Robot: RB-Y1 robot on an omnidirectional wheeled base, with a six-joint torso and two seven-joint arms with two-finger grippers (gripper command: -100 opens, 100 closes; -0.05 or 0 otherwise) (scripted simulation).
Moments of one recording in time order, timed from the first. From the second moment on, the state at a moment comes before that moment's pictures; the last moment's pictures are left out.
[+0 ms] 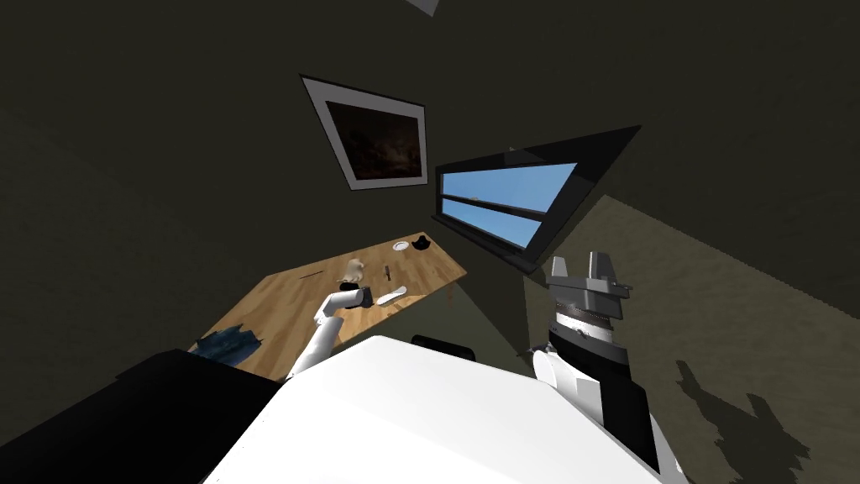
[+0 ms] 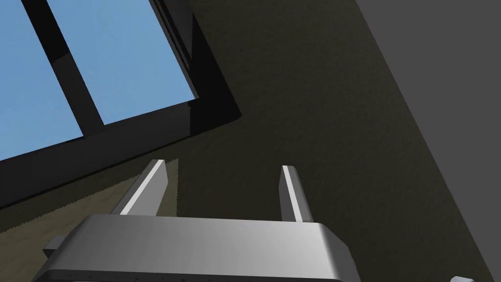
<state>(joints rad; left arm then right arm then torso) 0.14 0.37 0.37 -1.55 0.34 1.03 0.32 0.54 -0.01 -0.06 -2.38 -0.07 -0.40 -0.11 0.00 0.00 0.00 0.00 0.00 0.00</state>
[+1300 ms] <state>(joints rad) 0.05 0.45 0.41 -1.32 0.44 1.33 0.51 0.54 -0.01 -0.06 -2.38 -0.07 -0.40 -0.11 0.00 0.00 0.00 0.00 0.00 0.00</state>
